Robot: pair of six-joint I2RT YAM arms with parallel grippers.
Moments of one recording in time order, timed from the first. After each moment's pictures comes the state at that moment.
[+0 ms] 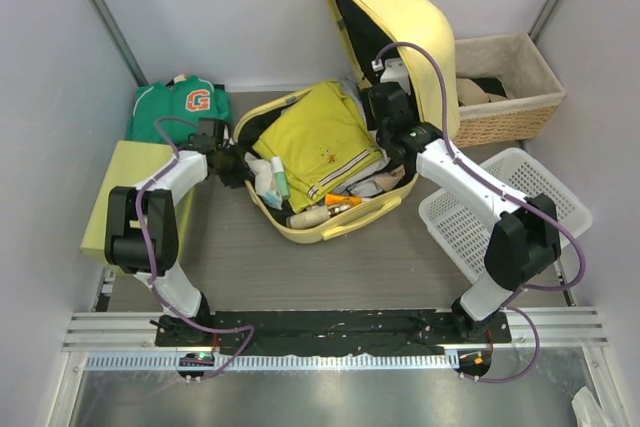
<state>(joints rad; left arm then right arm) -0.11 1.70 1.12 -0.43 0.24 -0.60 0.54 1.63 1.41 -0.25 0.75 0.03</state>
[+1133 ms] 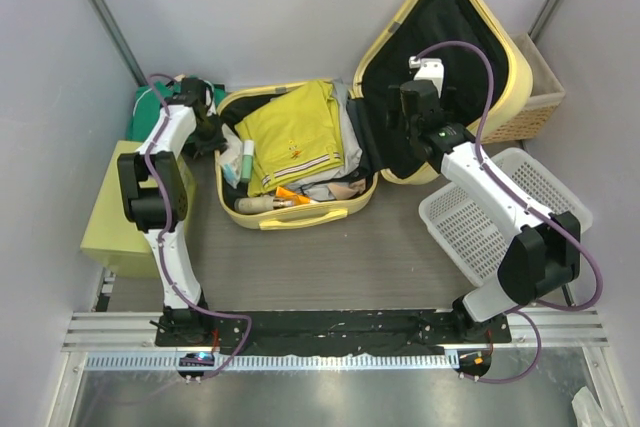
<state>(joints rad) 0.02 2.08 1.75 -0.82 0.09 -0.26 0.41 1.51 1.34 -0.32 0.59 0.17</state>
